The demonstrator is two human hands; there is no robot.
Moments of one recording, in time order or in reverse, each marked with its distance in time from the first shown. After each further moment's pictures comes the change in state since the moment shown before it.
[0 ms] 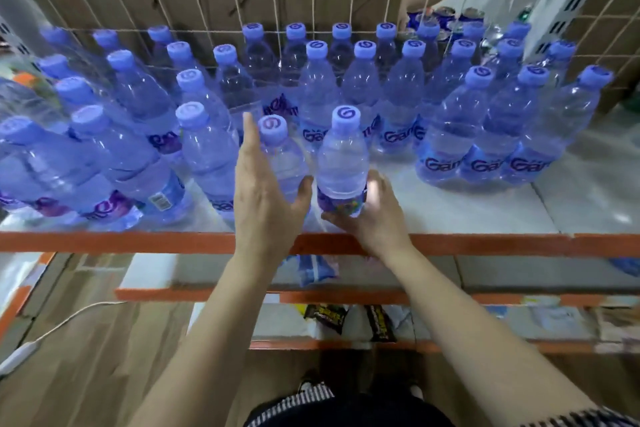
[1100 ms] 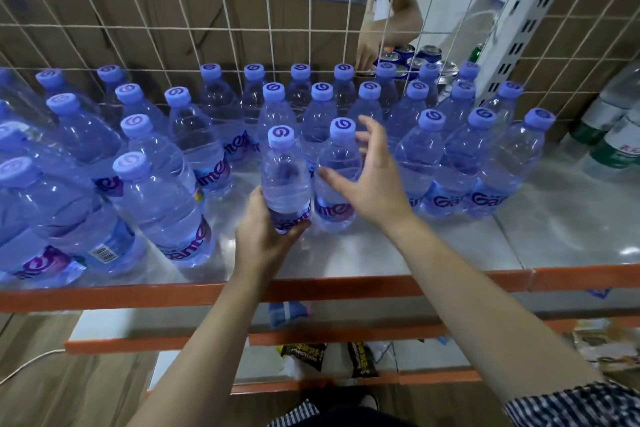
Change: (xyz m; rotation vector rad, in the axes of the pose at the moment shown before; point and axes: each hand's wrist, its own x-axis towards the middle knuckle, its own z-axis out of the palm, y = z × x) left_hand 0.006 -0.028 0.086 -0.113 -0.274 -0.294; right_hand 0.077 -0.017 -0.073 0.081 0.145 -0.200
